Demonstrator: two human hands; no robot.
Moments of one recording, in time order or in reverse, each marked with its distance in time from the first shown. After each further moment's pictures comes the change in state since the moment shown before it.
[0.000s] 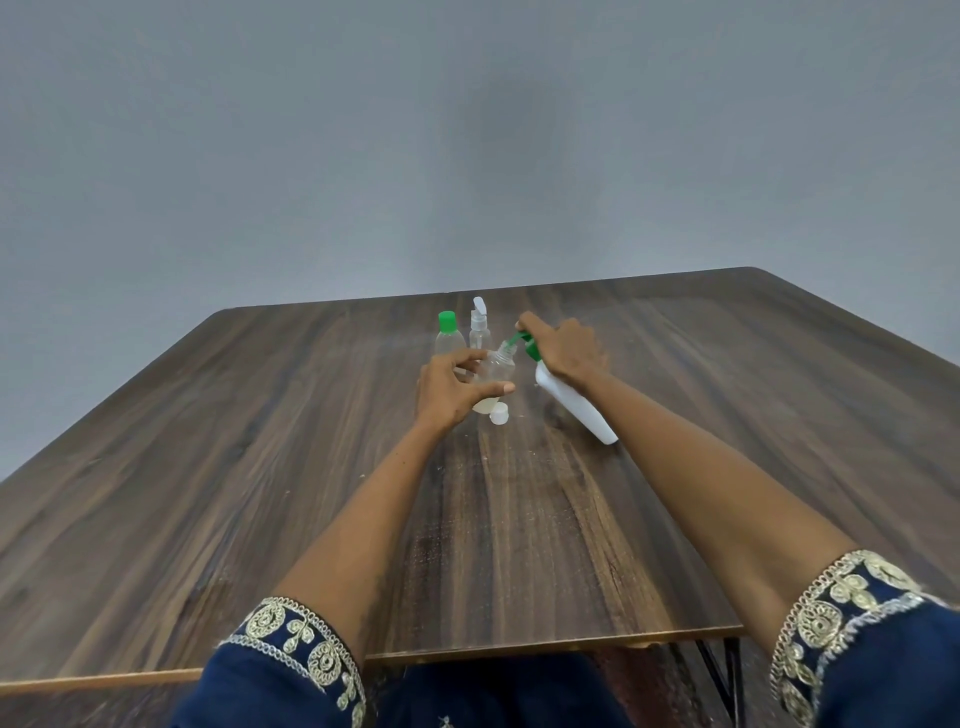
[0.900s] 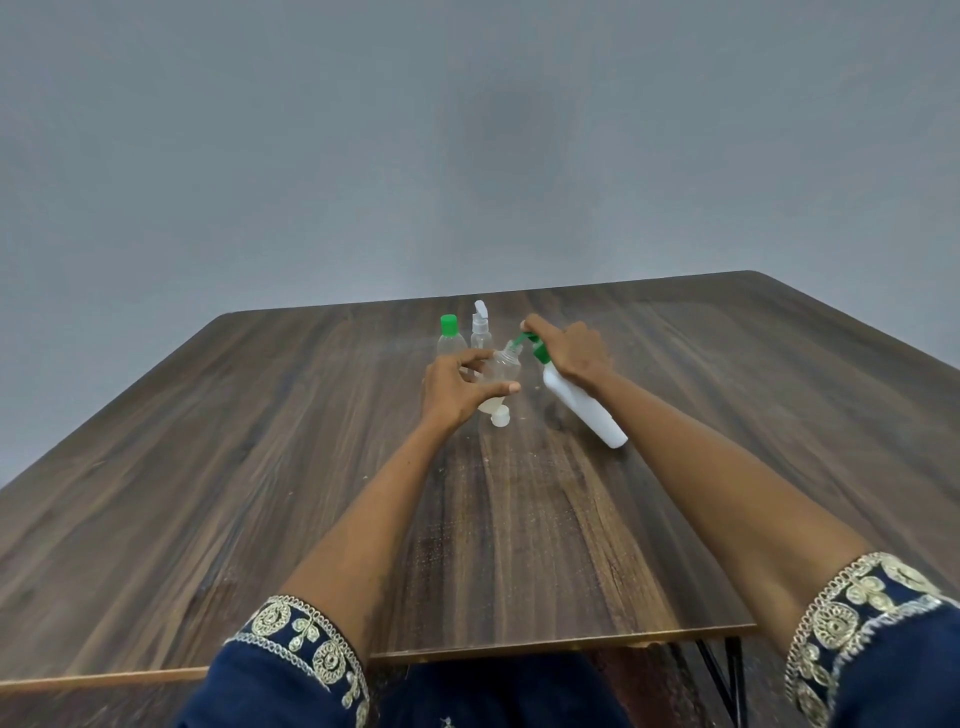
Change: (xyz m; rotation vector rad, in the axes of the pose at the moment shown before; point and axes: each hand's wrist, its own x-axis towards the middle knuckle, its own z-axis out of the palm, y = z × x) left_hand -0.002 0.010 0.001 -0.045 -0.007 -0.017; right_hand -0.004 -0.002 -0.009 0.061 -0.046 0.042
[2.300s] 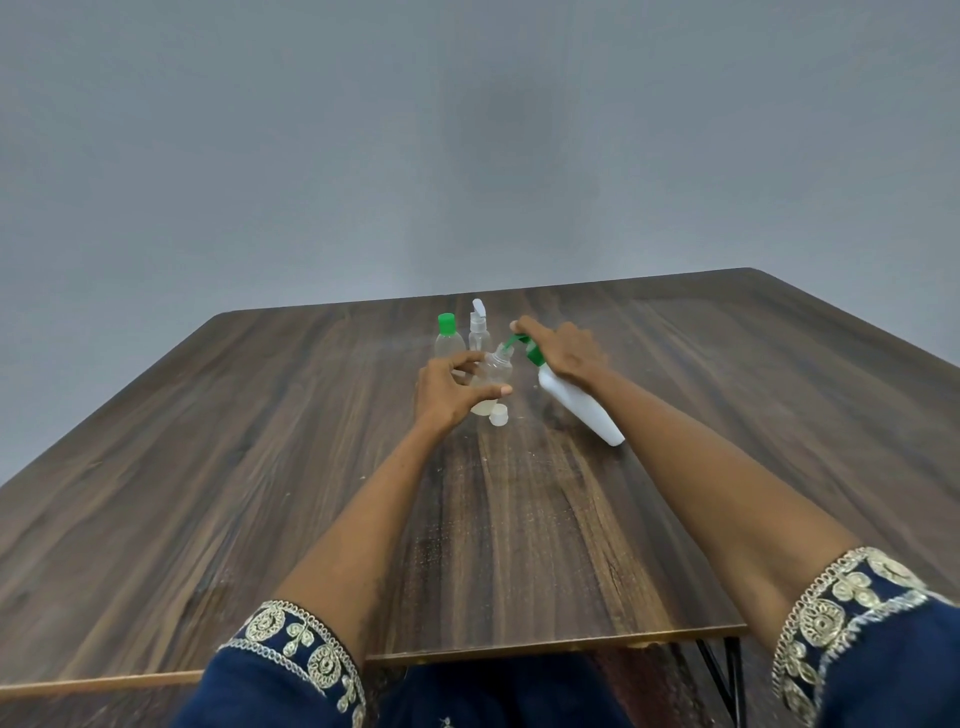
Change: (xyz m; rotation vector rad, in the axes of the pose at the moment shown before) left_hand 0.001 -0.009 -0.002 0.043 0.007 0.002; right_hand -0.001 -0.005 0.003 -0.113 -0.087 -0.068
